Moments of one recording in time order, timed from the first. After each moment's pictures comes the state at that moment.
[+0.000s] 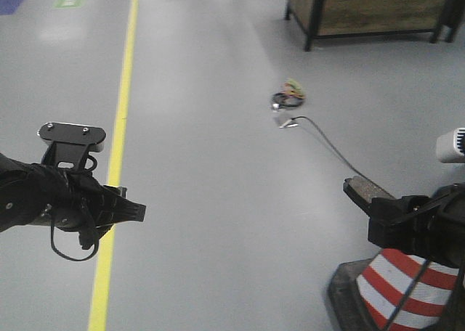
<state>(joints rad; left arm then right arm) -0.44 1.44 -0.89 0.21 0.57 -0.45 0.47 0.86 -0.65 -0.29 0.50 0.57</state>
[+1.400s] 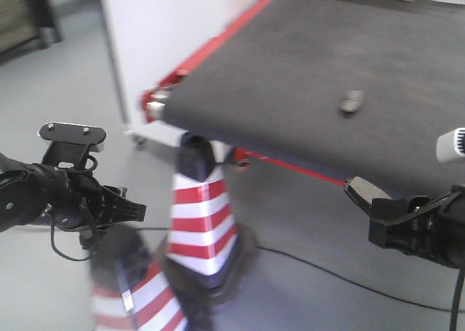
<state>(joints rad) -0.44 1.44 -0.89 0.21 0.56 -0.45 0.47 0.86 -0.65 -0.29 0.50 0.57</state>
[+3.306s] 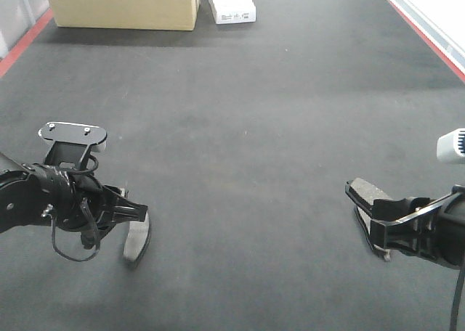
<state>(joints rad) -0.44 1.44 -0.89 0.21 0.56 -0.45 0.47 0.86 -0.65 -0.29 0.51 0.57</state>
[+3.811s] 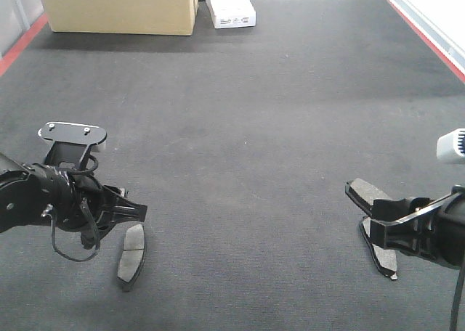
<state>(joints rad) -0.44 1.44 -0.89 0.21 0.56 -0.45 0.47 0.86 -0.65 -0.29 0.51 0.57</state>
